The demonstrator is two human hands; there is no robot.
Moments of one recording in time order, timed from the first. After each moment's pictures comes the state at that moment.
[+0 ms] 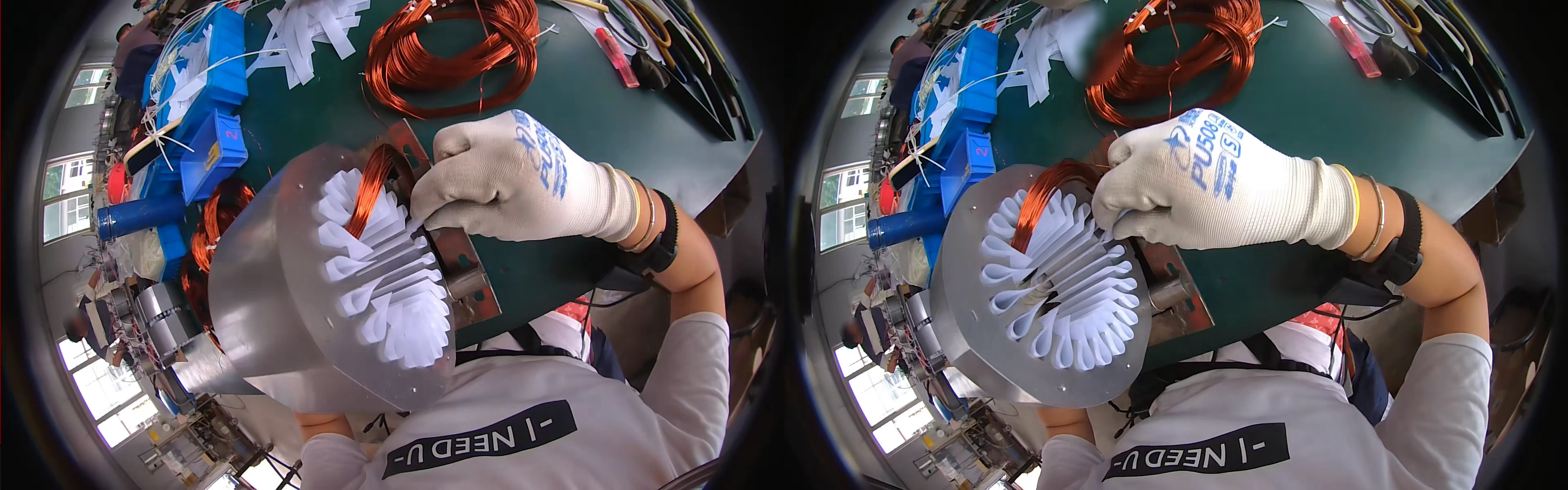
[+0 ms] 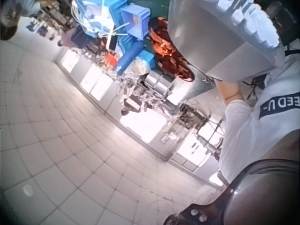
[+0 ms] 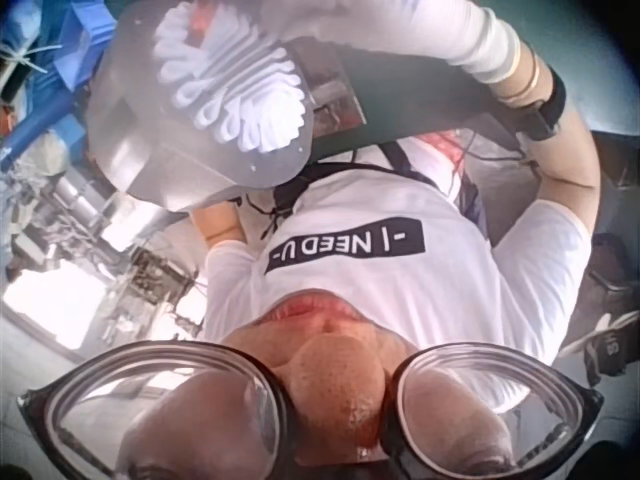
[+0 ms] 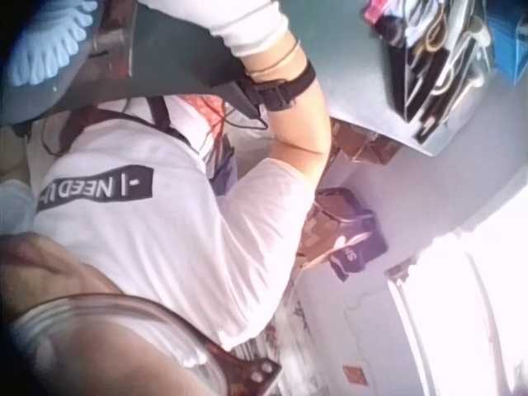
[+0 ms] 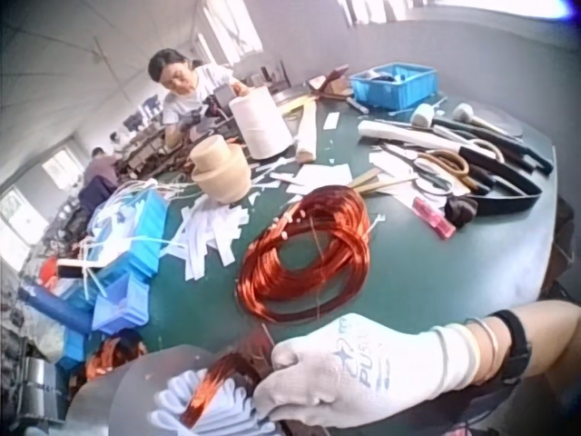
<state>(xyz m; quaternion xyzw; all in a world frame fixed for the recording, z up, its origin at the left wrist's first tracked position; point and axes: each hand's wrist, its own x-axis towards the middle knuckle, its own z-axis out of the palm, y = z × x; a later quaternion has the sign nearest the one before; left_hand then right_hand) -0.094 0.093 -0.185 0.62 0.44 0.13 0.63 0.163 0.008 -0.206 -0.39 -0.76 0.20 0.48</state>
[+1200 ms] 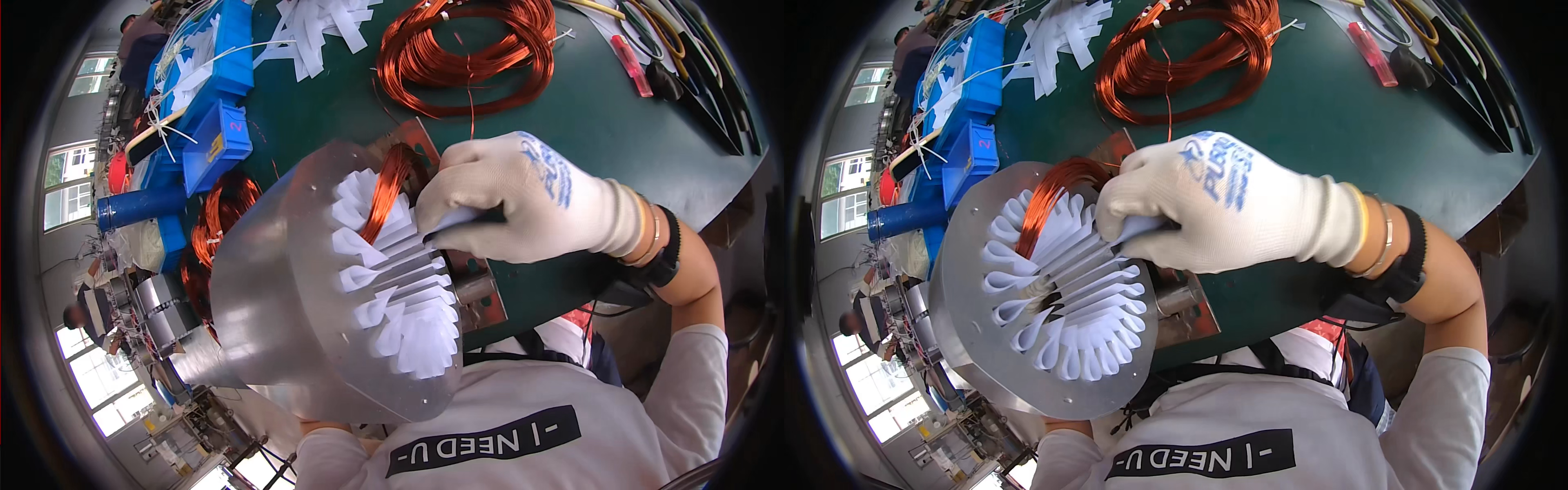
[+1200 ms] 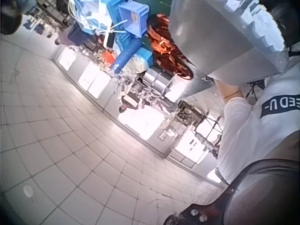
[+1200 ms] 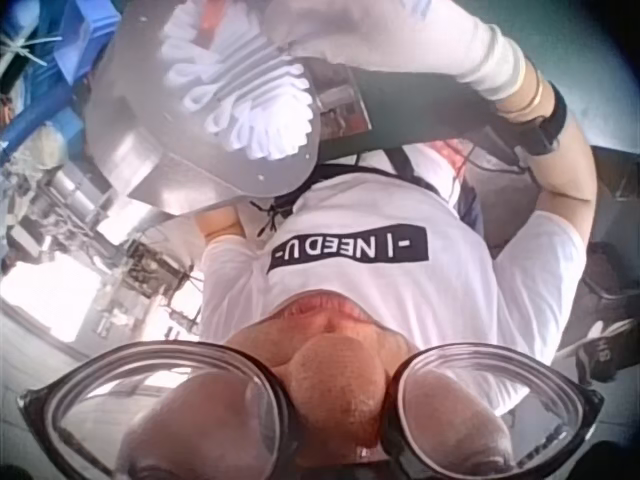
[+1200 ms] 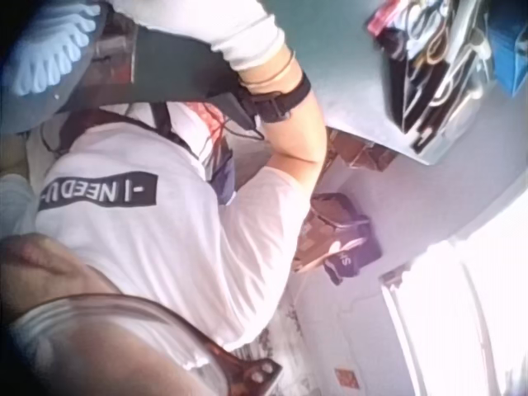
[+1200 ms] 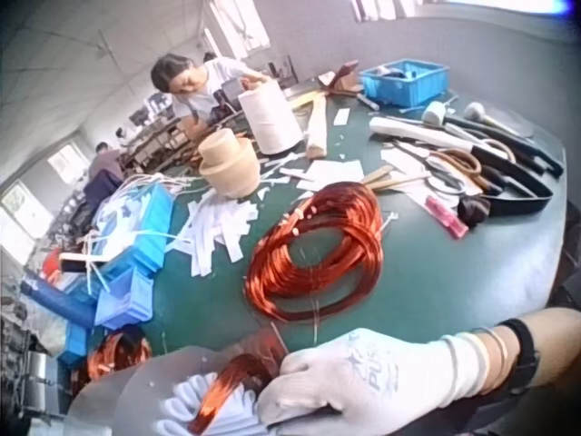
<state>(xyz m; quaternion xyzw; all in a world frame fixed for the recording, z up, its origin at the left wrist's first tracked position) -0.119 0.075 -0.193 0.65 0.37 -0.02 0.66 0.160 0.007 -0.210 -0.37 -0.74 0.29 0.49</state>
